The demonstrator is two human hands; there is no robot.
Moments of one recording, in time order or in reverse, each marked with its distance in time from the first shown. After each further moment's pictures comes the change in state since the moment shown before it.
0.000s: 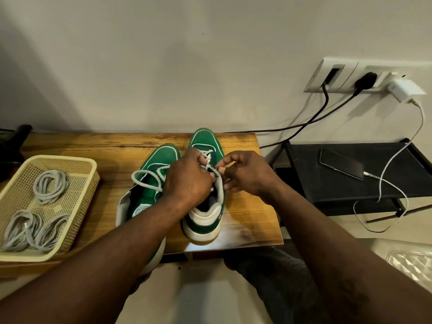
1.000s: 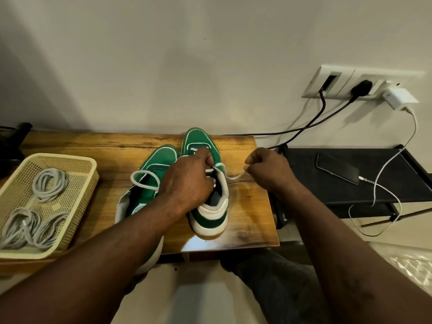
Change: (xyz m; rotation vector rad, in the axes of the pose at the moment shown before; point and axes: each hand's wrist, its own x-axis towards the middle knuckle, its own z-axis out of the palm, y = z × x) left_hand 0.002 -0.001 -0.005 0.257 -0.050 0.248; right_hand -0.005 0.007 -0.036 -0.338 0.249 0.101
